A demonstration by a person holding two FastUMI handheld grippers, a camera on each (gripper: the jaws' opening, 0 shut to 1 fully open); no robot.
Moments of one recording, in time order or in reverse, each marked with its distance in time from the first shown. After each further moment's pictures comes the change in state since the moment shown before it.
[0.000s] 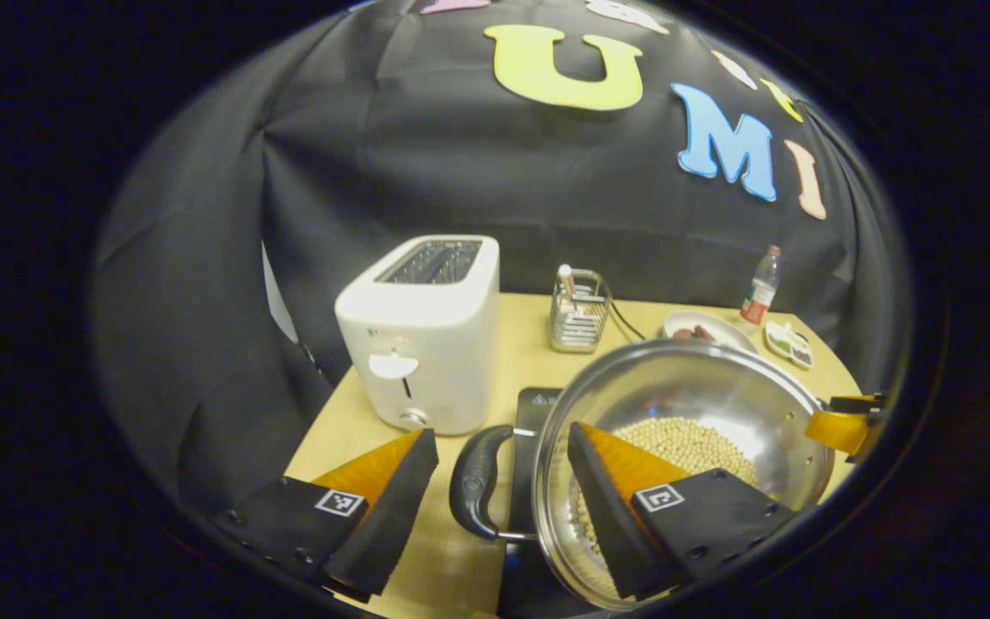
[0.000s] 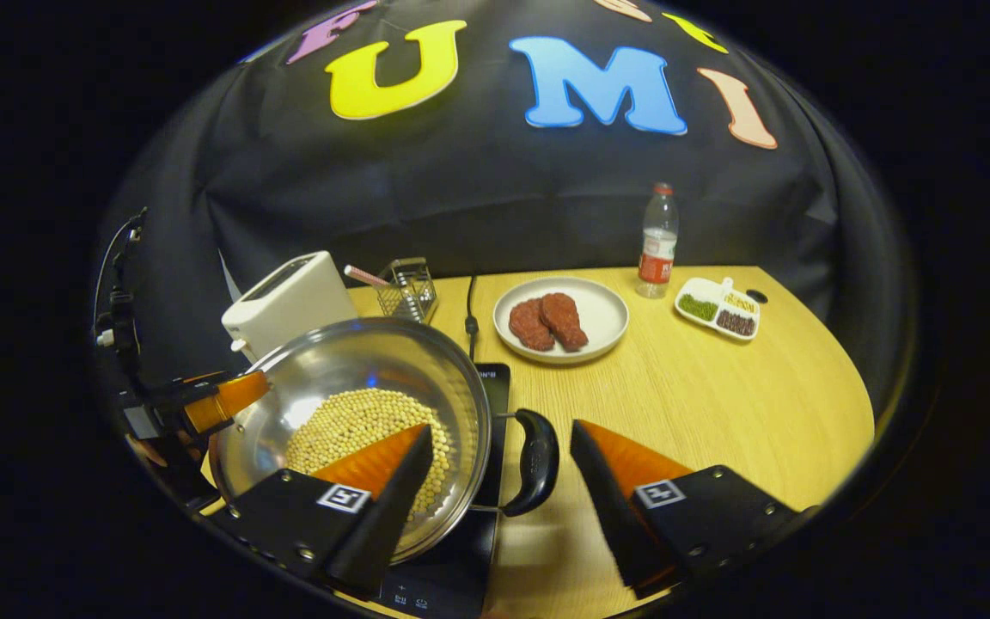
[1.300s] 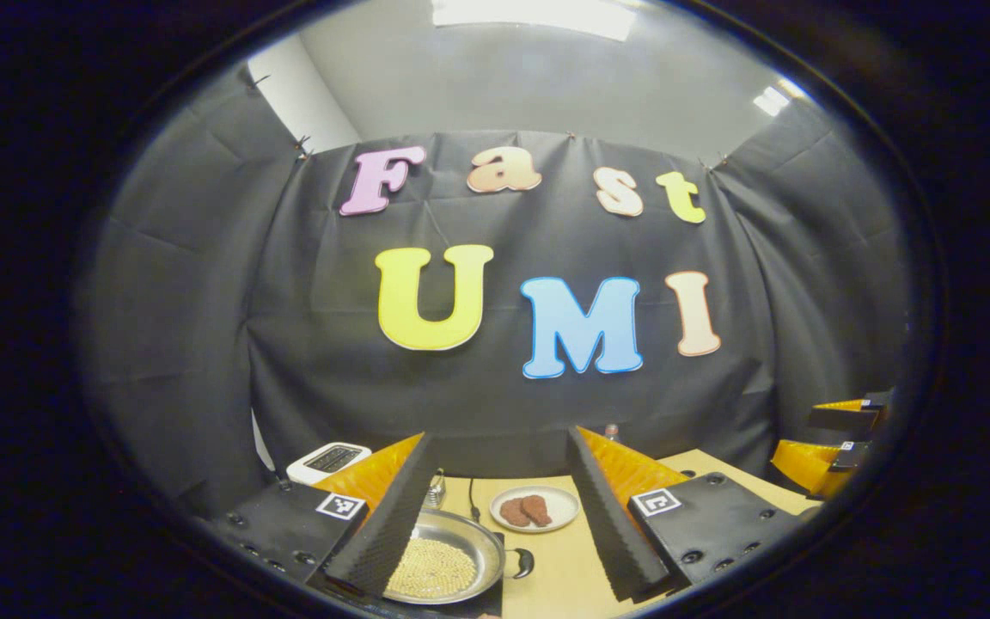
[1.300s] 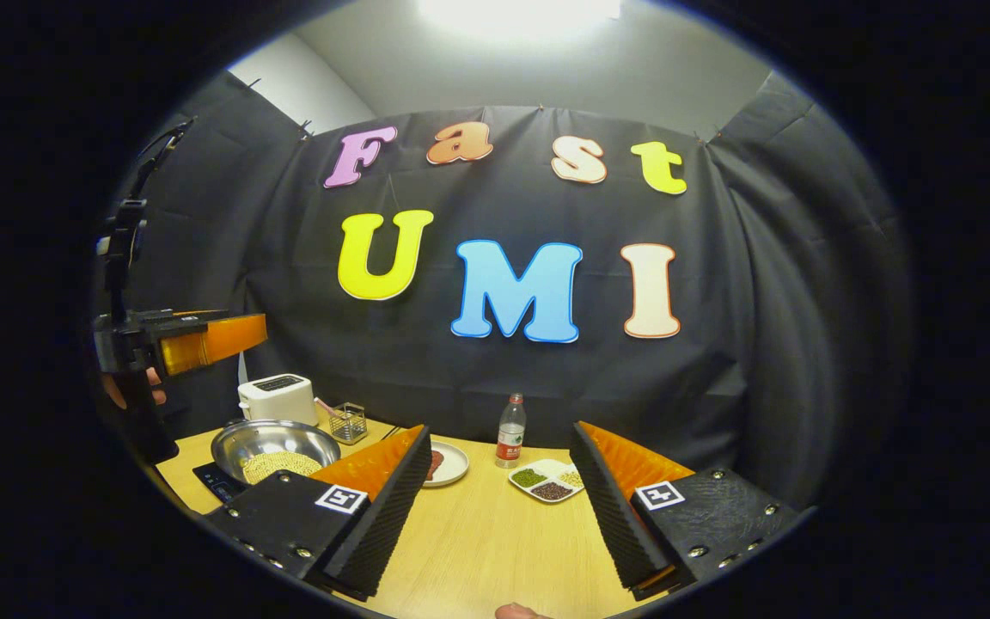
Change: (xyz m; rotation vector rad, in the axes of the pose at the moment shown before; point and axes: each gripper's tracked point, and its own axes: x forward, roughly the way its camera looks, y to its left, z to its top) left arm -0.304 -0.326 0.171 0.061 -0.592 -0.057; right arm -0.247 -0.238 0.119 -0.195 -0.544 -0.009
